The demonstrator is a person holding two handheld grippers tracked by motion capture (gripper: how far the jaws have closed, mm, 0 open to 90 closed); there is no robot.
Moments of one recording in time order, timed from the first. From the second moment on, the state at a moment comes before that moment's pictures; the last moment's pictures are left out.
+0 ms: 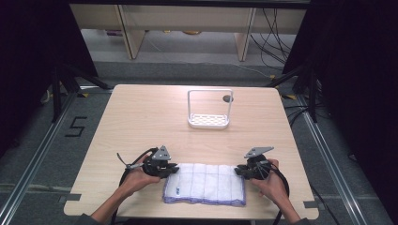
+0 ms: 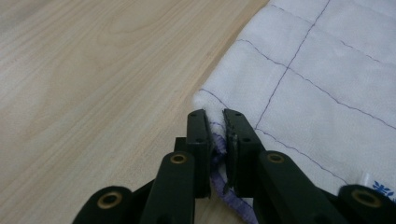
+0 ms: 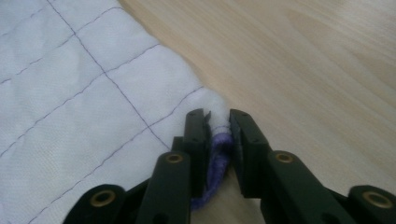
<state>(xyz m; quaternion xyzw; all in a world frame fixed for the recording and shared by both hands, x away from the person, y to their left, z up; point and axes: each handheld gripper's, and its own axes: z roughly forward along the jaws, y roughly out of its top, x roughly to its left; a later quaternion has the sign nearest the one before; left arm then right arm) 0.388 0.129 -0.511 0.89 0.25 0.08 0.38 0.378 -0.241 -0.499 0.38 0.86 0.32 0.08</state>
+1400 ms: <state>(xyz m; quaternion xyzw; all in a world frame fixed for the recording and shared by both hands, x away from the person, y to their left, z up) 0.302 0.118 -0.506 0.88 0.21 0.08 0.41 0.500 -0.133 -0.475 0.27 0.92 0.29 0.06</state>
